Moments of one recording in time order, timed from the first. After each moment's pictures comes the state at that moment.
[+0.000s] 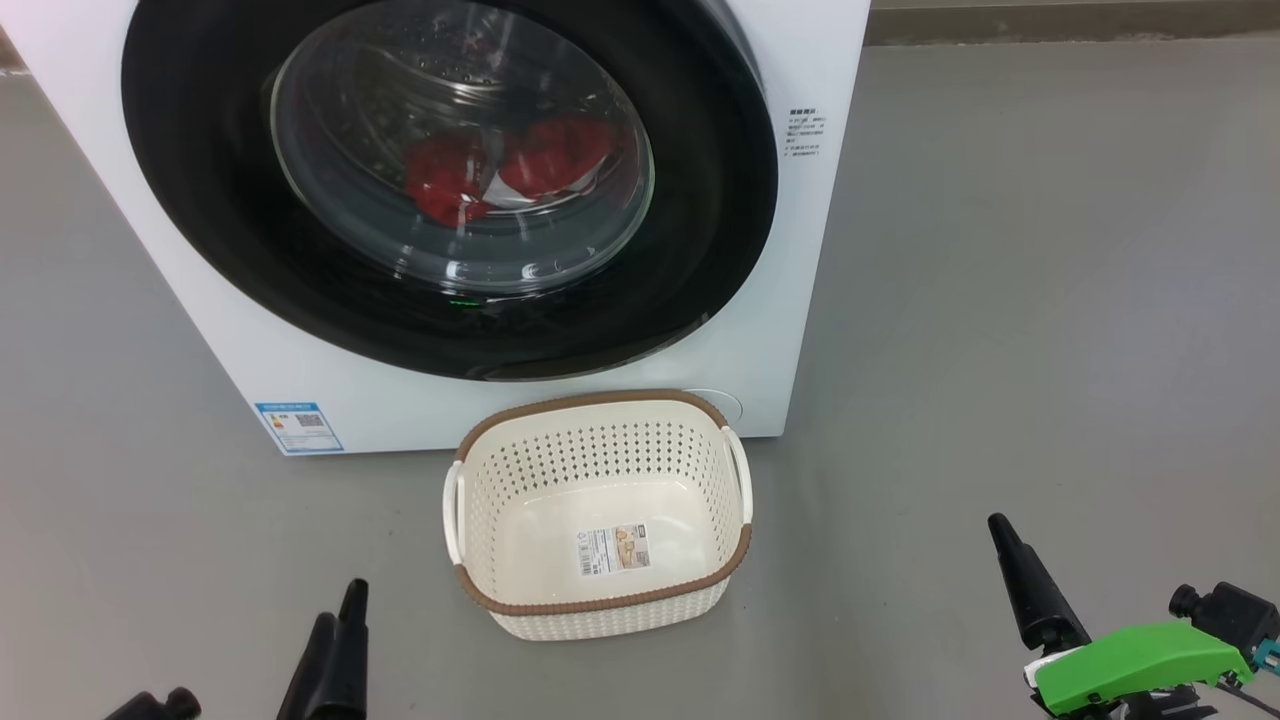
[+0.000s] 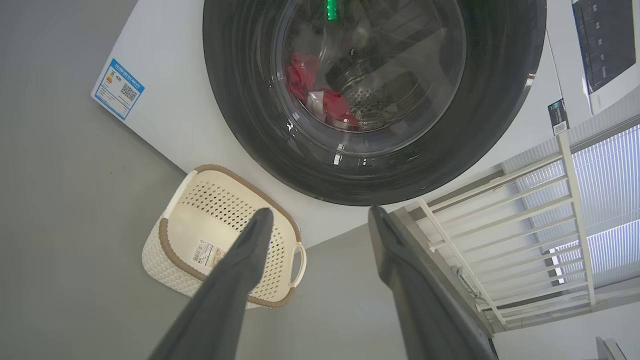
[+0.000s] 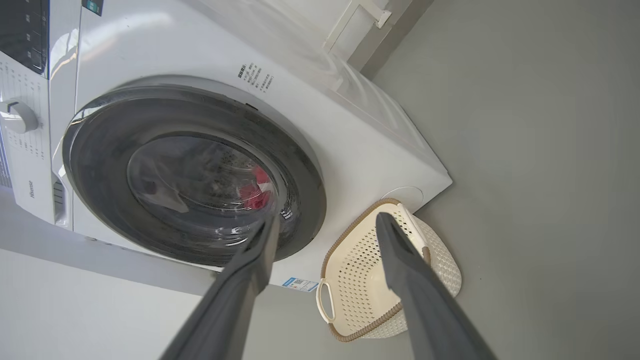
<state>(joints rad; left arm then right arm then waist) 0.02 0.02 0.03 0.20 -1.00 -0.08 -0.03 -0.02 -0.07 0.01 0.33 1.18 0.13 -0.03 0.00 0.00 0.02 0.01</state>
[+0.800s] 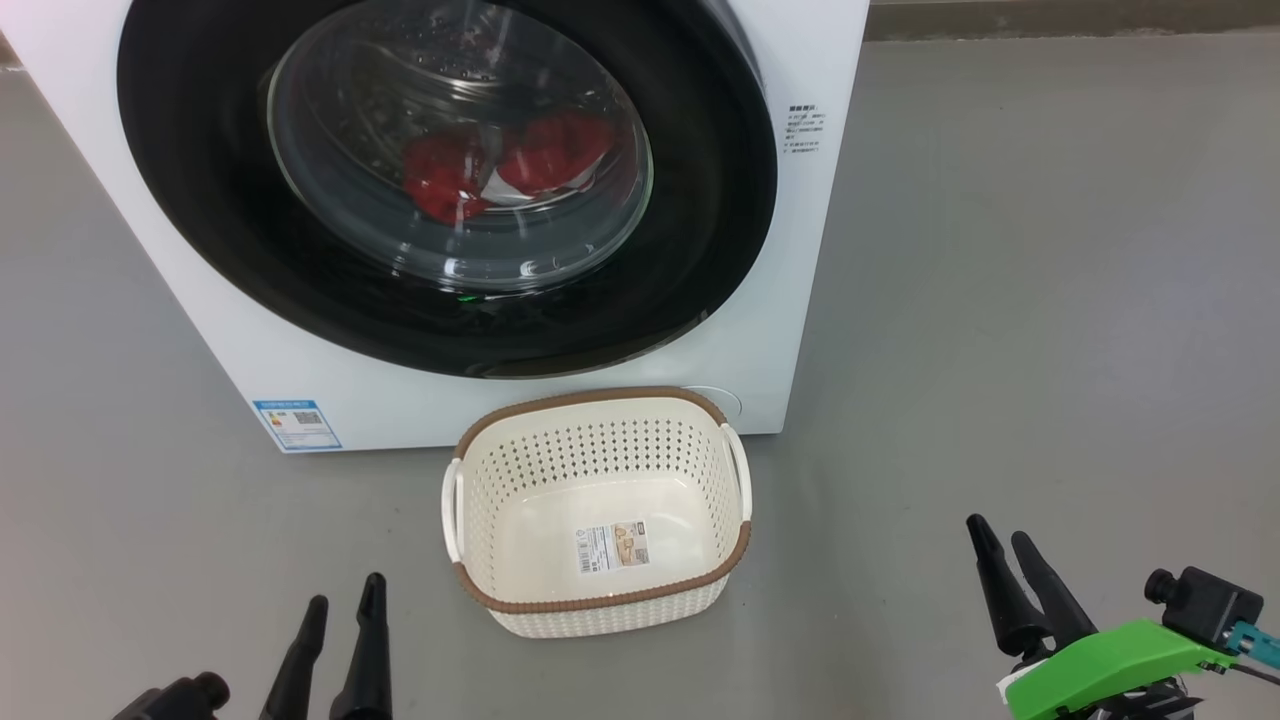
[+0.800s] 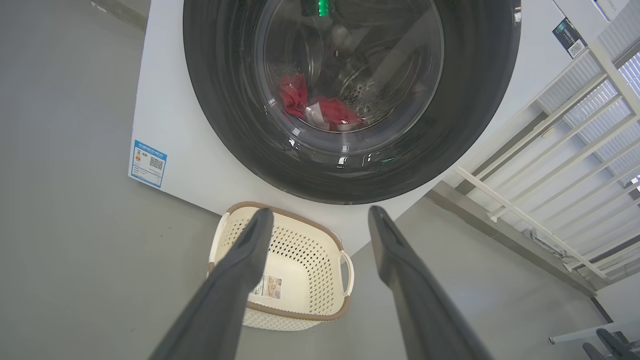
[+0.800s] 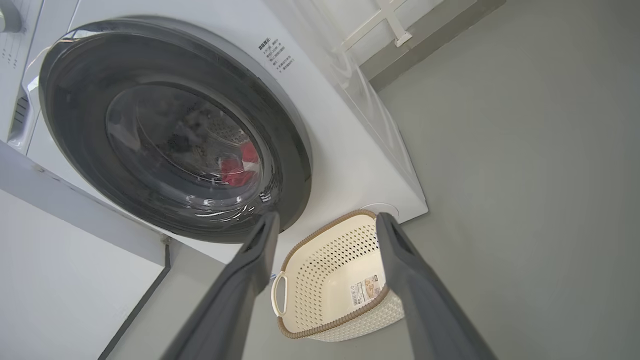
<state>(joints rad) 0.04 0.04 -0.02 0.13 -0.68 -0.03 -0.10 -0.02 -0.10 0.07 0.32 0.93 0.13 -0.10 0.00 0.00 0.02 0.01</state>
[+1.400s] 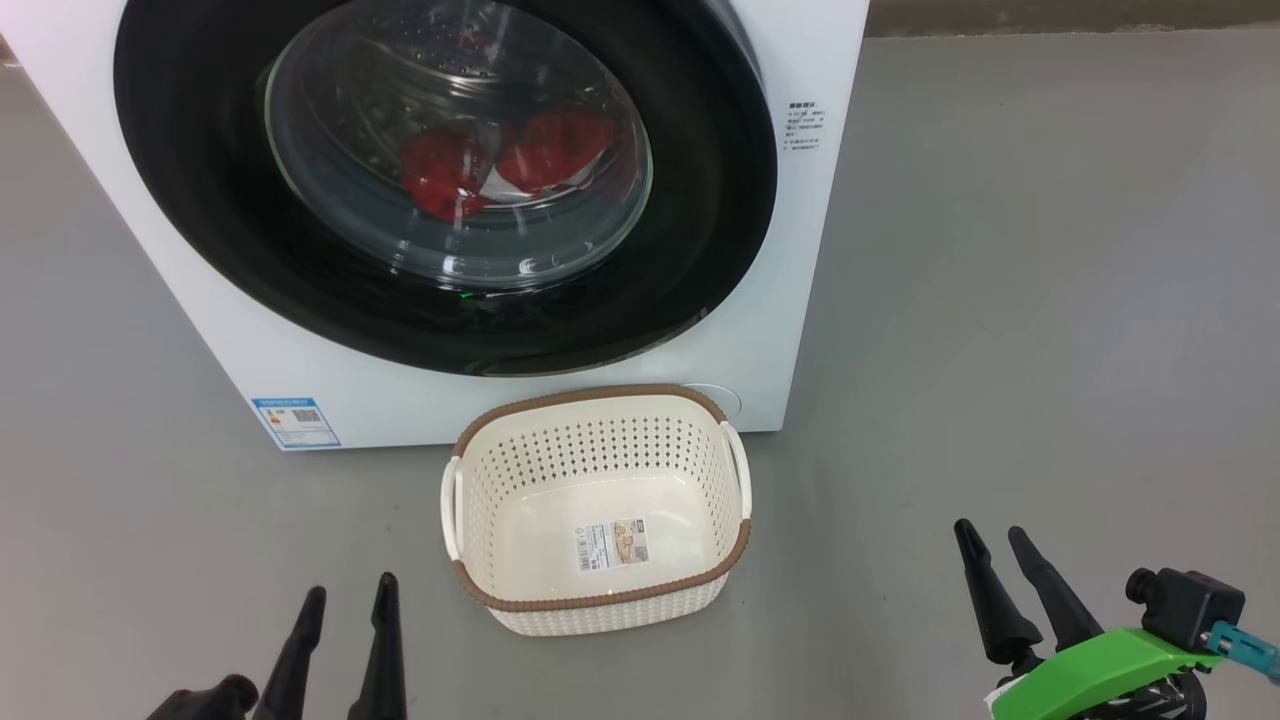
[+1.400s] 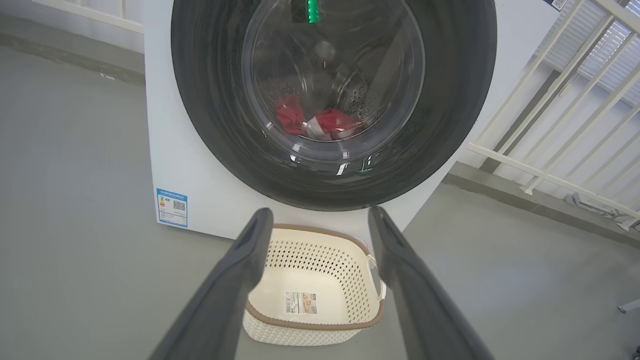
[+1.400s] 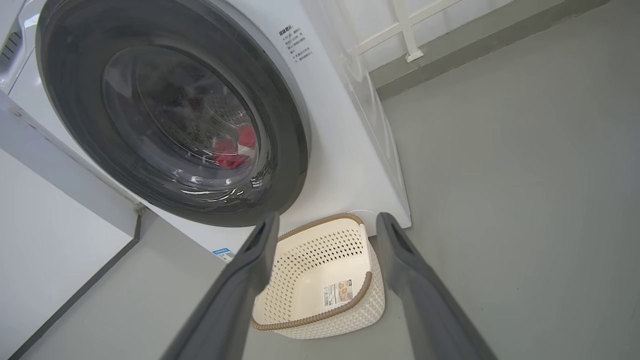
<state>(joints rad) 0.06 0.05 -0.05 0.09 -0.47 0.00 -0.15 -0.02 -0.13 0.10 0.32 0.78 0.13 -0.15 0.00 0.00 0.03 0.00</state>
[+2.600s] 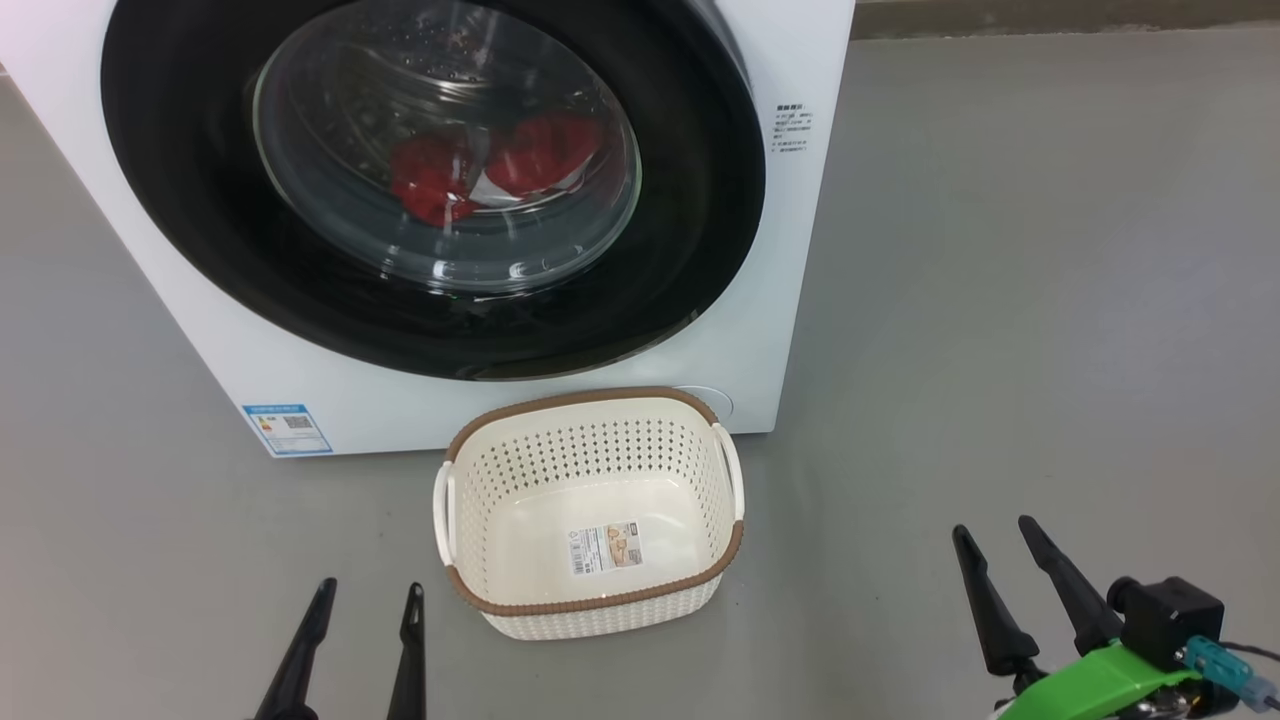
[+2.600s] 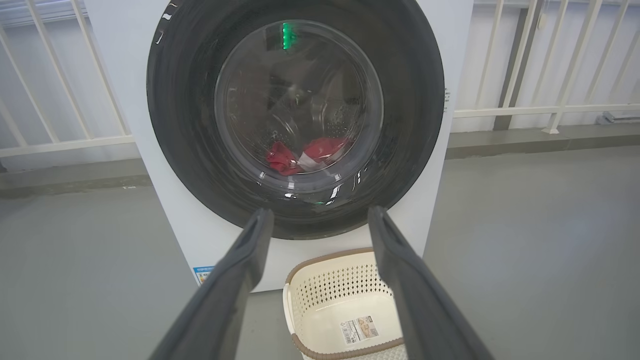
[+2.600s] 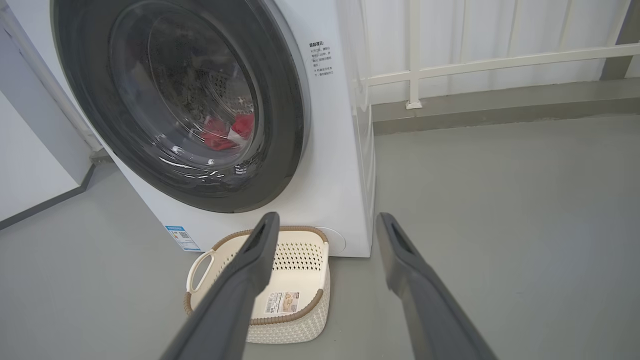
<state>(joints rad) 0.11 0.05 -0.07 0.04 -0.07 0.01 -0.25 -0.01 -0.14 0.10 0.33 0.45 0.13 -0.25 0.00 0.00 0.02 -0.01</state>
